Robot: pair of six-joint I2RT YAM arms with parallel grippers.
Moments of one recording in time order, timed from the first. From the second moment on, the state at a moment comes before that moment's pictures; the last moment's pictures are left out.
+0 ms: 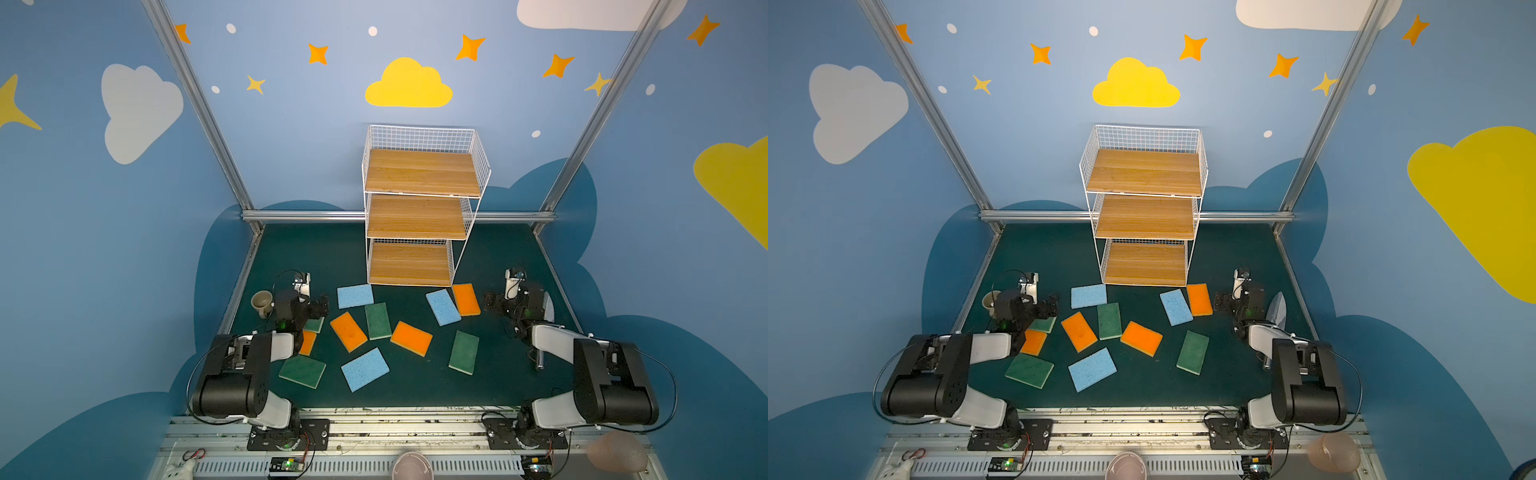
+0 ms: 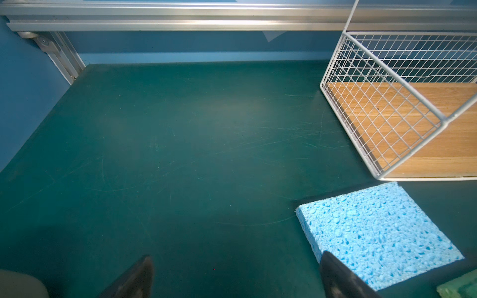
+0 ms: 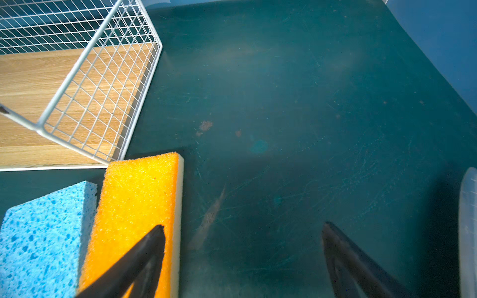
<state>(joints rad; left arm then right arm) 0.03 1.51 0.40 0.64 0.10 0.02 0.02 1.45 0.52 0.33 -0.06 0.05</state>
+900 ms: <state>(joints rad) 0.03 1.50 0.44 0.58 0.06 -0.02 0.02 1.43 0.55 0.26 -0.05 0.06</state>
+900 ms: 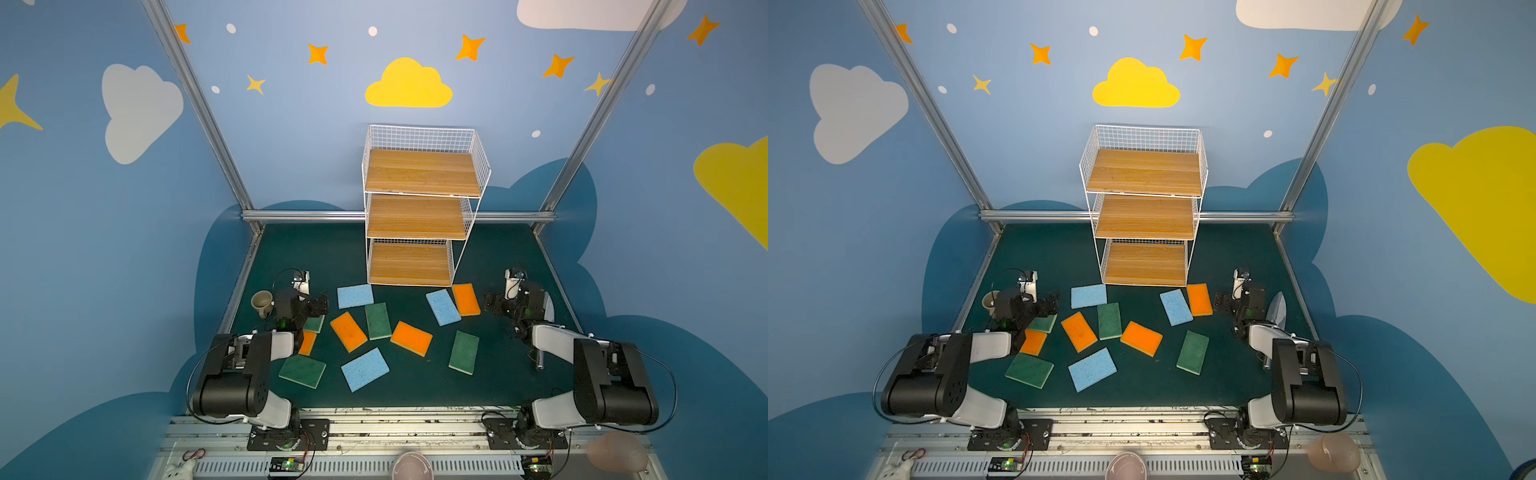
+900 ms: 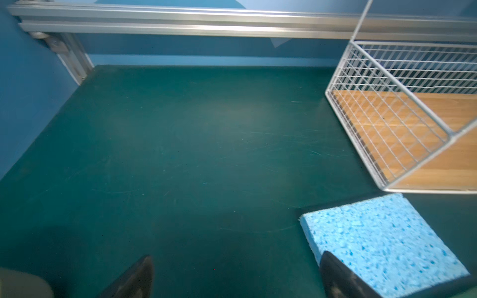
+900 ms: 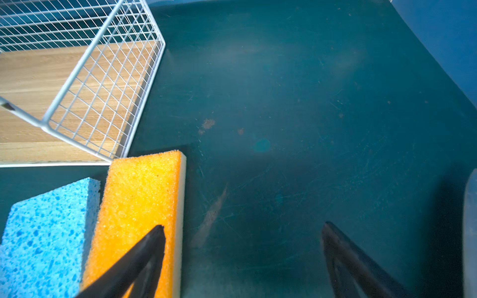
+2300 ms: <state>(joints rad) -0.68 1.31 0.72 -0.49 -0.13 -0.53 0.34 0.96 0.56 -0.47 -0.38 0.45</state>
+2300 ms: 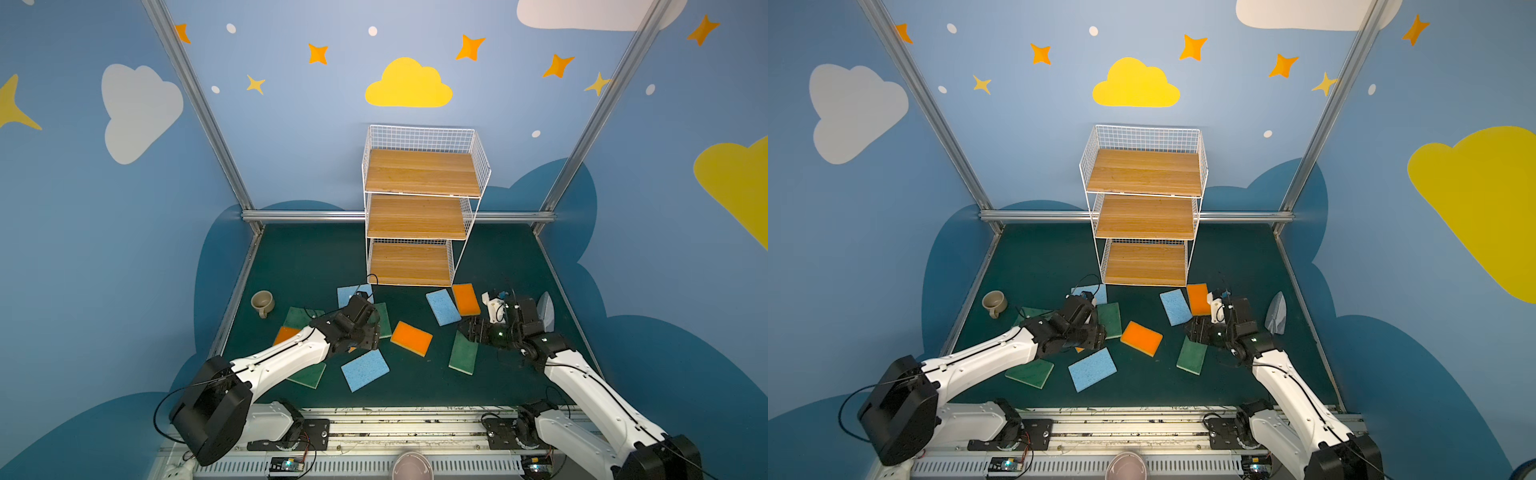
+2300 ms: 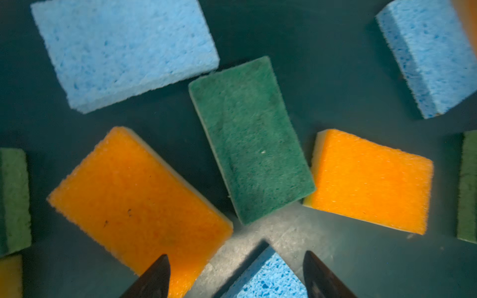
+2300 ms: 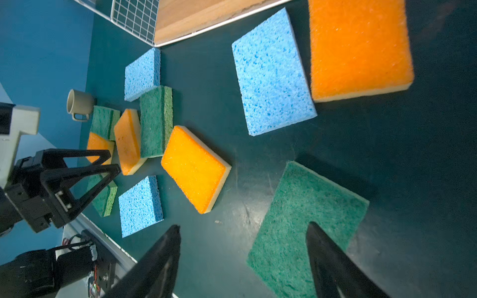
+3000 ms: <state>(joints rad) -0.52 1.50 0.74 -0.41 -0.17 -0.75 0.44 1.16 0.63 -0.45 -0.35 0.46</state>
